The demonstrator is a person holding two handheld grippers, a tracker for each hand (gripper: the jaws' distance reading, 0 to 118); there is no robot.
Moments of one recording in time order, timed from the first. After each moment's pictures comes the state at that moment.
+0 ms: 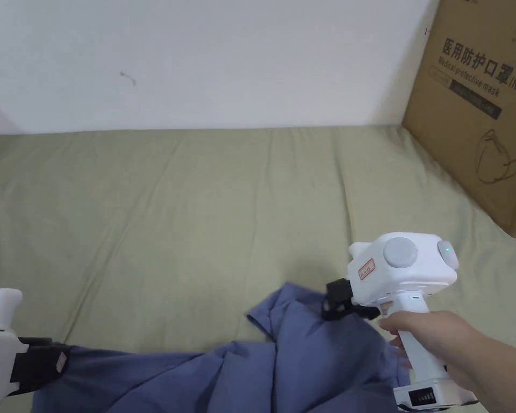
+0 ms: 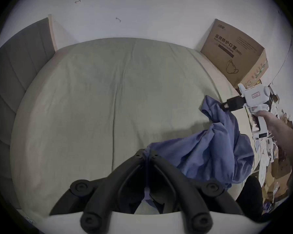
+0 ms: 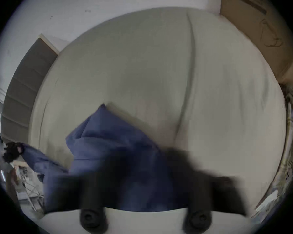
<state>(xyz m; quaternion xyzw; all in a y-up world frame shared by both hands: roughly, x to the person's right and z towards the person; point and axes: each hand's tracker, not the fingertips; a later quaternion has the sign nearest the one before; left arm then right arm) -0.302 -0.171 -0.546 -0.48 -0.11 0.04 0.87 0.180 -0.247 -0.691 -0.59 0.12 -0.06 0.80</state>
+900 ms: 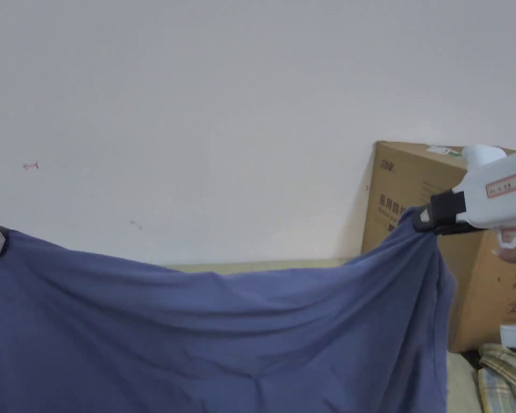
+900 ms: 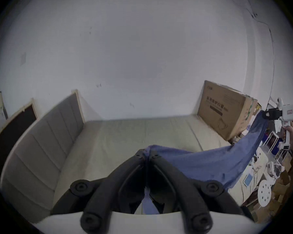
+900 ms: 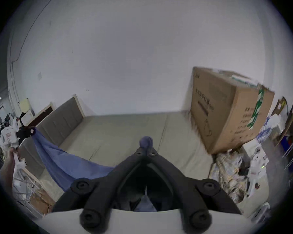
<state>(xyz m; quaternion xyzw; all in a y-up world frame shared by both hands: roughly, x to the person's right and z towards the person) -0.336 0.143 -0.475 -0.22 -0.07 0.01 0.97 0.278 0.174 -0.486 -0.25 0.08 -0.03 0.97</state>
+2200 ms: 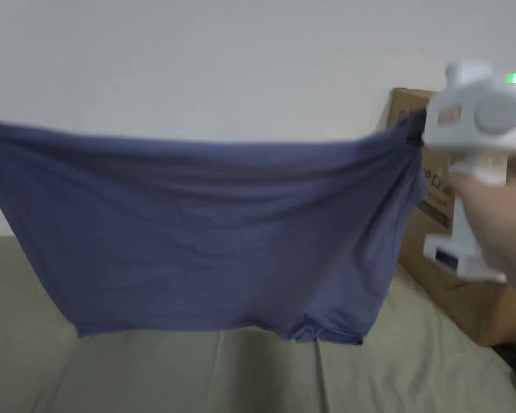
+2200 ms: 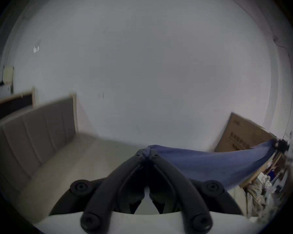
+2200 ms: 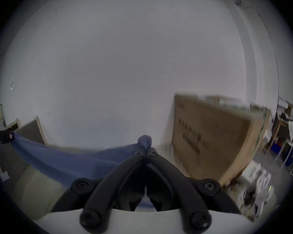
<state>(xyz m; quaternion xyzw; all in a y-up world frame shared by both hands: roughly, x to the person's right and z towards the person) -0.302 0.052 -0.738 -0.15 0.01 0.11 0.98 0.275 0.066 -0.719 -0.15 -0.06 -0.02 0.99</state>
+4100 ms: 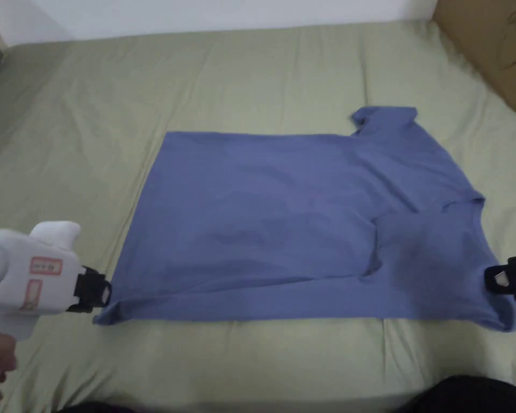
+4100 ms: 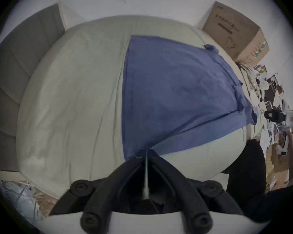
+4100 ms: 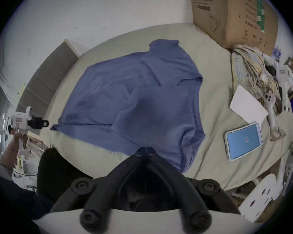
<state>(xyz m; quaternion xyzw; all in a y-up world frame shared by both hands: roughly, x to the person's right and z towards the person) -0.315 -0.174 -0.382 -0.59 -0.09 0.03 0.80 0.273 -0.150 -0.338 -0.51 0.11 -0.07 0.85</state>
